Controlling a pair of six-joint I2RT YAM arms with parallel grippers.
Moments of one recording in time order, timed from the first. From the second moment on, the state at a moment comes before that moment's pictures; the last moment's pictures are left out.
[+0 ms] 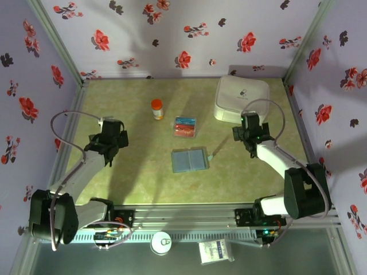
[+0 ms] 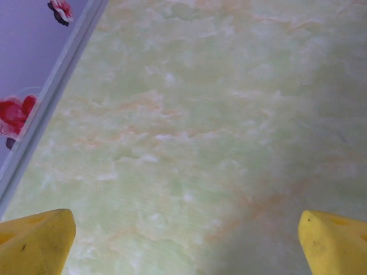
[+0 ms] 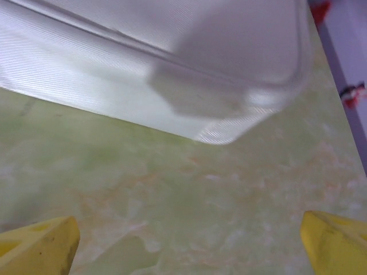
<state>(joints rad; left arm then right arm) -0.25 1.14 0.66 -0.35 -0.50 -0.24 0.22 1.35 0.68 -0.11 0.41 -0.02</state>
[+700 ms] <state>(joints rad) -0.07 1.46 0.33 0.77 -0.36 0.00 0.12 1.48 0.44 0.57 0.37 0.03</state>
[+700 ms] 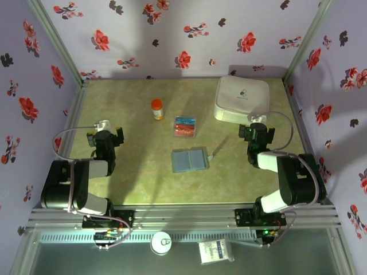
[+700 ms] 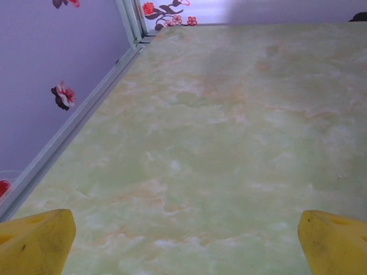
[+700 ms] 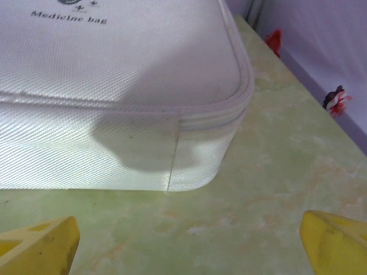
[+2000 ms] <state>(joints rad) -0.05 1.54 0.36 0.83 -0.20 0.02 0.04 1.55 0.39 0.77 0.16 0.07</state>
